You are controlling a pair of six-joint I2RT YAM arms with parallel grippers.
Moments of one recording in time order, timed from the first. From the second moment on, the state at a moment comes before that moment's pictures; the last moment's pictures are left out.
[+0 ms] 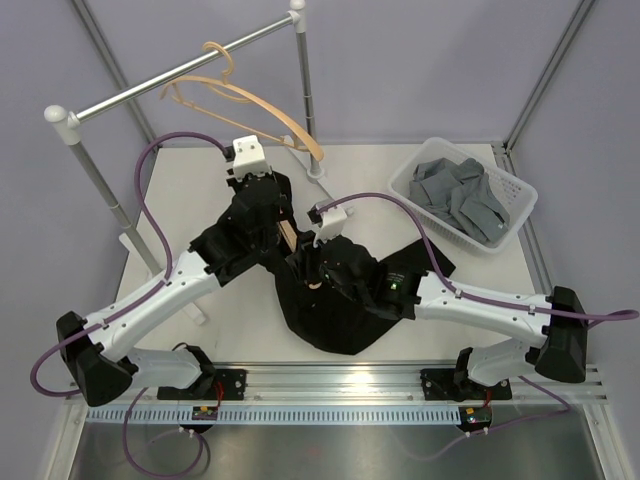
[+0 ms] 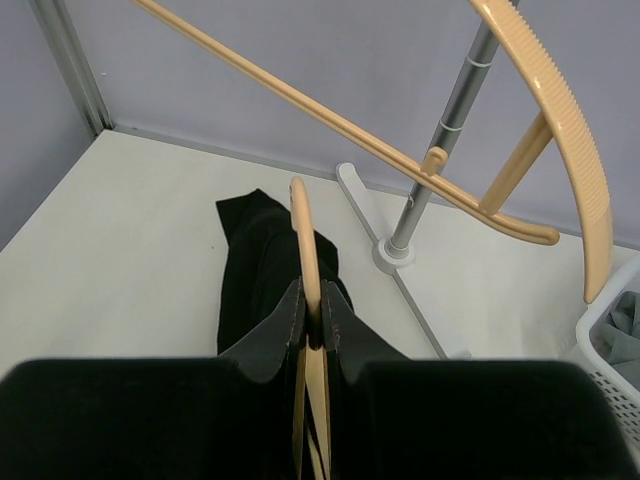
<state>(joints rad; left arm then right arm) -0.84 1.24 1.23 -0.13 -1.01 -0.27 1.20 1.37 1.14 -0.13 0.43 0.52</state>
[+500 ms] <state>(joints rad) -0.84 1.11 1.14 -0.13 -0.86 -0.29 1.21 1.28 1.10 -0.15 0.48 0.37</state>
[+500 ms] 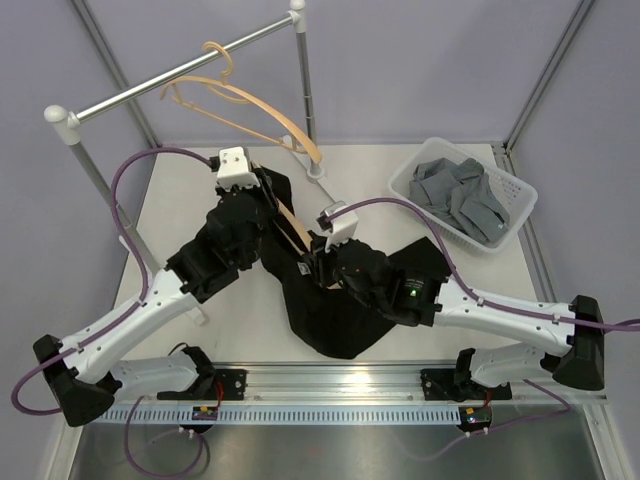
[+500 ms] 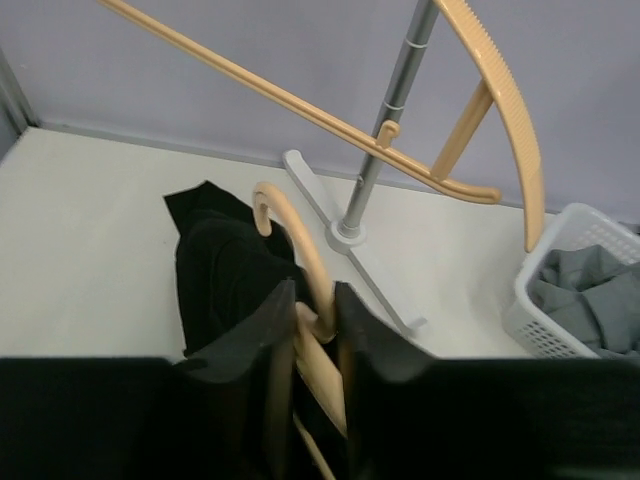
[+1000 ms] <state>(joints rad) -0.84 0.86 1.12 -0.28 -0.71 -0.29 1.19 1.15 1.04 -0.16 0.59 0.29</state>
